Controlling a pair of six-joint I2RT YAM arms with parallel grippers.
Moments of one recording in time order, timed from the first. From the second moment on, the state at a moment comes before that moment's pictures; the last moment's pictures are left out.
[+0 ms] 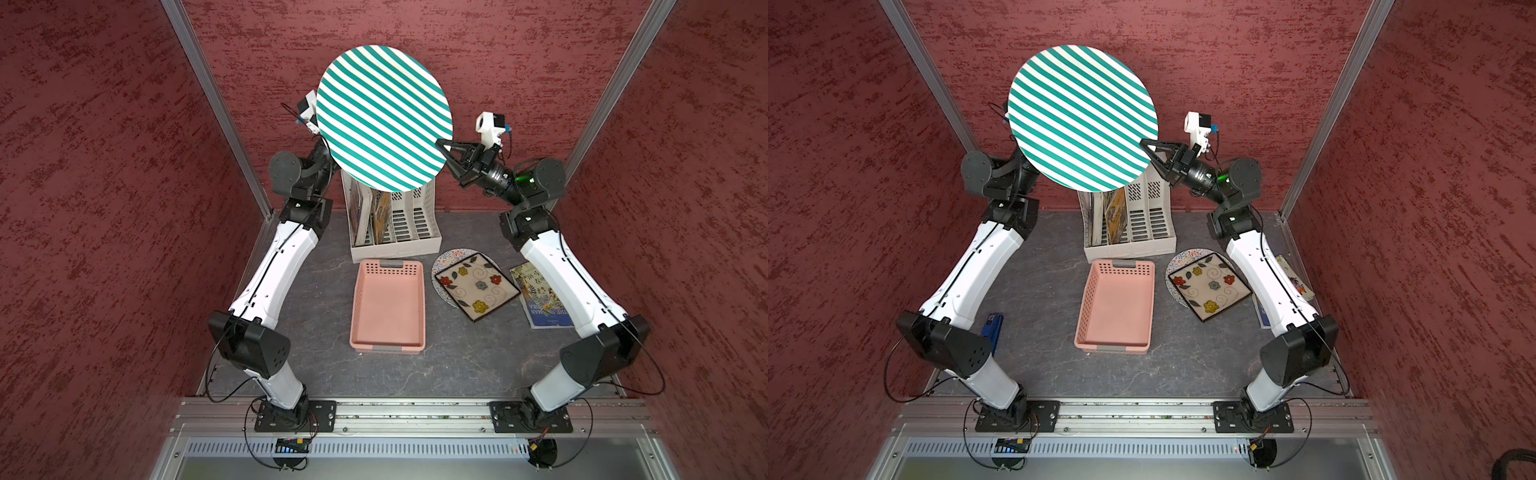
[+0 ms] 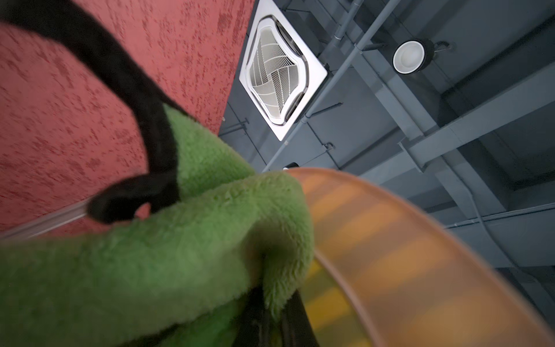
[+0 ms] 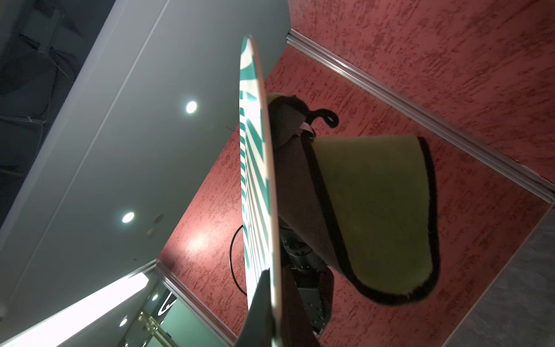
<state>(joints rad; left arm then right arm) -0.35 1.68 1.89 0.65 0.40 -1.82 0.35 1.66 1.82 0.52 -0.79 1.54</state>
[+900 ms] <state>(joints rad) -0.51 1.69 1.79 0.73 0.32 -1.82 0.36 1.63 1.90 0.36 -0.66 1.46</state>
